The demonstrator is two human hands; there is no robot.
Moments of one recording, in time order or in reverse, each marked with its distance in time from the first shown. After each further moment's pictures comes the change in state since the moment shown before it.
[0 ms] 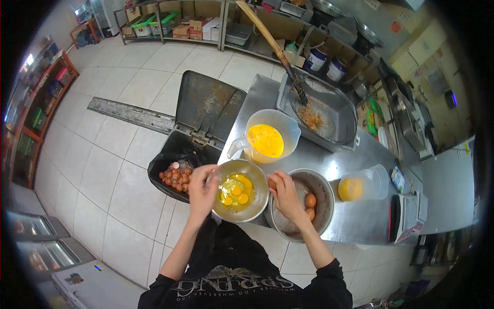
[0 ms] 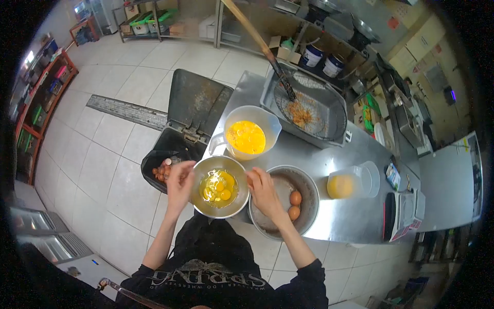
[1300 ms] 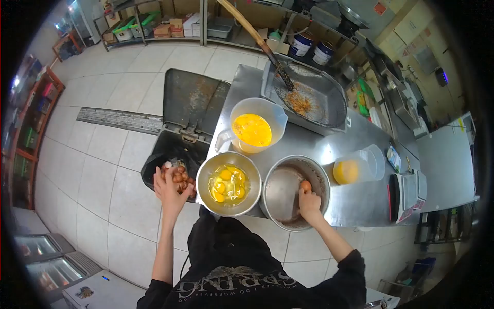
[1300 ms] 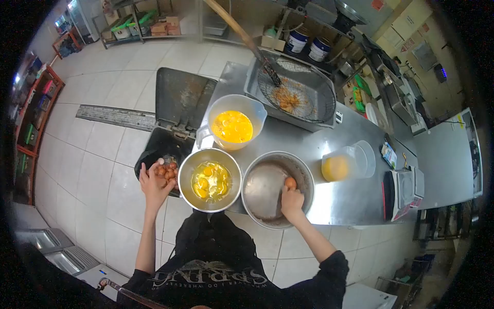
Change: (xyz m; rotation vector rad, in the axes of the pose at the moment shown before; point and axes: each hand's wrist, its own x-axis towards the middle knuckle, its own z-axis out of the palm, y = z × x) left_hand -0.015 -0.054 -0.049 0.784 0.045 0.002; right_hand -0.113 0.071 0.001 -0.774 -0.441 0.644
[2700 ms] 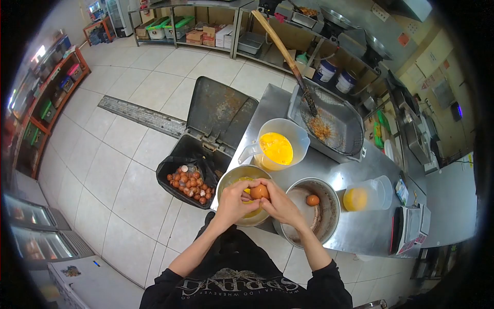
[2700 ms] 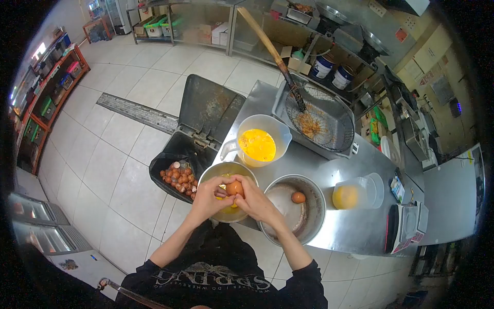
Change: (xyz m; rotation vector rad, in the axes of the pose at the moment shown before) left_hand 0.005 0.121 -0.013 -0.834 -0.376 0.136; right_hand 0.024 -0.111 -0.158 1.095 0.027 -0.801
